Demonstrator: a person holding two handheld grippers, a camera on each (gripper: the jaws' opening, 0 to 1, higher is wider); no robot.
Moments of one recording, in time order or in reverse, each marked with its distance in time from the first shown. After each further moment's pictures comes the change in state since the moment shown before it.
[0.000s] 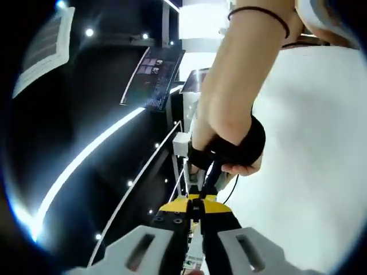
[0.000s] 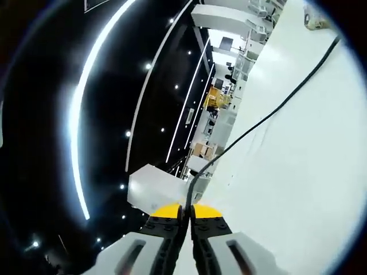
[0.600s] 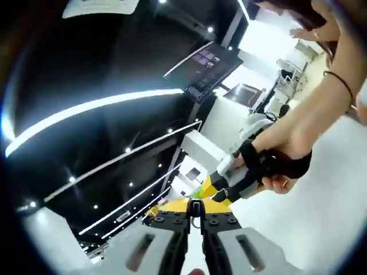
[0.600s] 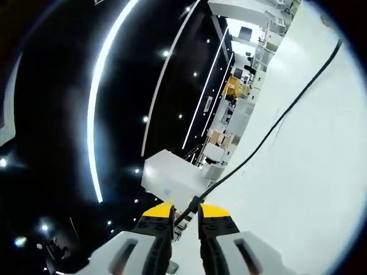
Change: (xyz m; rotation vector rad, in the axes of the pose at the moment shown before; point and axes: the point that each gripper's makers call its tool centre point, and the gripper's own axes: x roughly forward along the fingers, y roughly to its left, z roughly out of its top) left arm -0.005 0.037 -0.034 -0.577 -0.016 0.081; right arm -0.005 0.013 -0.014 -0.031 0.101 0.148
